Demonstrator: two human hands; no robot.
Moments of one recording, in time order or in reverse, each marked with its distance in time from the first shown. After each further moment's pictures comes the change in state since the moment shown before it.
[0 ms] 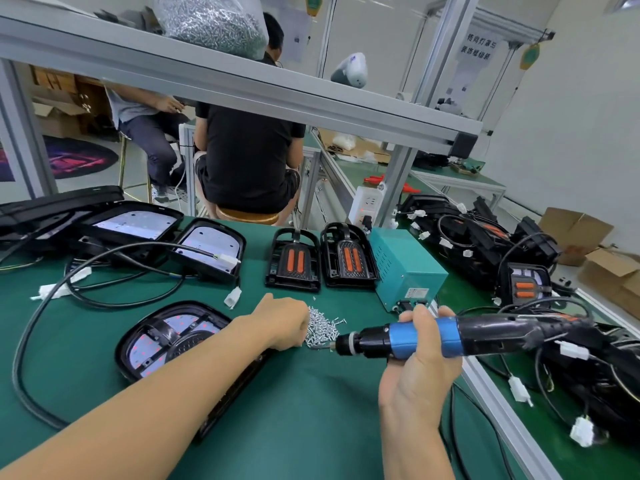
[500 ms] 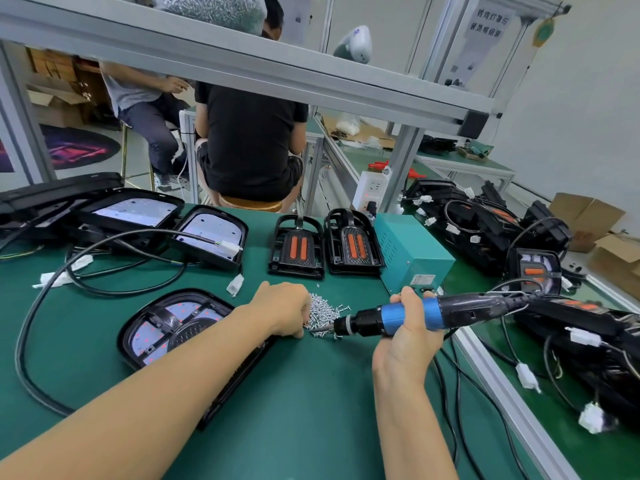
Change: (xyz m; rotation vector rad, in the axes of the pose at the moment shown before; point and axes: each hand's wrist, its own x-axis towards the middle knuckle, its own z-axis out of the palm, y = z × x) left_hand -0.001 -0.001 -0.001 -0.112 0.001 -0.099; right_hand 0.019 0.028 -0.001 -0.086 0.064 0.099
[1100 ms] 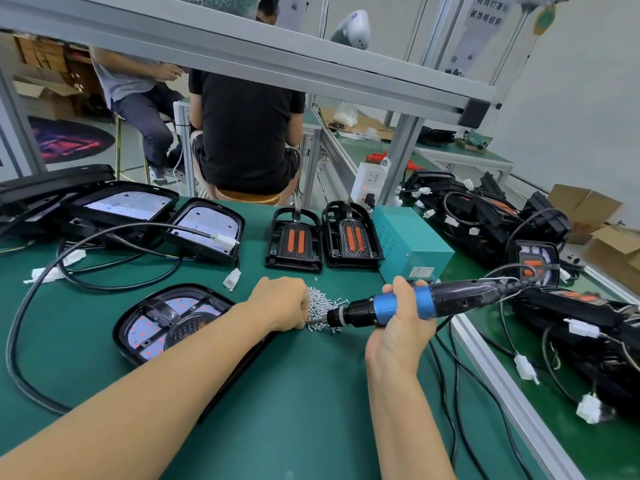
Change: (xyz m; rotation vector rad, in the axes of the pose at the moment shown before) left_hand 0.002 0.000 0.005 -0.009 0.057 0.022; right_hand -0.005 -0.006 0.006 -0.126 -0.039 0.066
